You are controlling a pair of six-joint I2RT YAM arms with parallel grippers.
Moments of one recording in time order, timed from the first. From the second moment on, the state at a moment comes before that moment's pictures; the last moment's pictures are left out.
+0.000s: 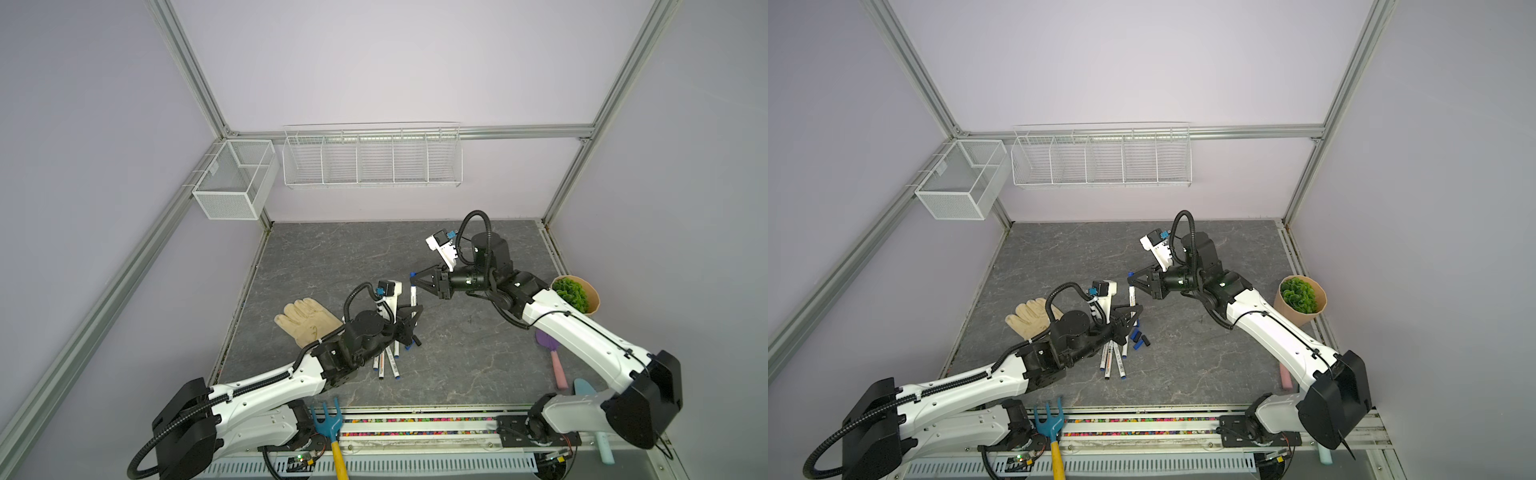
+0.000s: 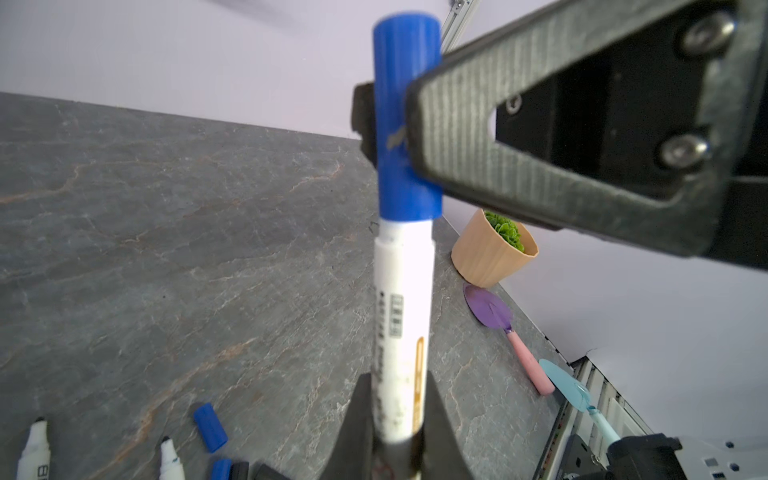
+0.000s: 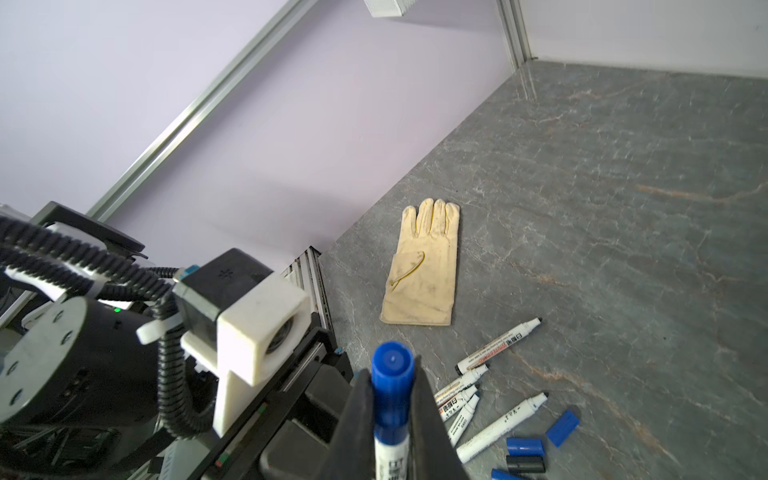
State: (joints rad) left arm -1.03 1.10 0.62 0.31 -0.16 -0.50; right arm 0.62 1.35 1.19 -0.26 -0.74 0.30
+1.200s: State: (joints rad) left arm -1.02 1.14 0.72 0.15 -0.04 -0.29; right arm 0.61 1.26 1.16 -0.38 -0.73 0.18
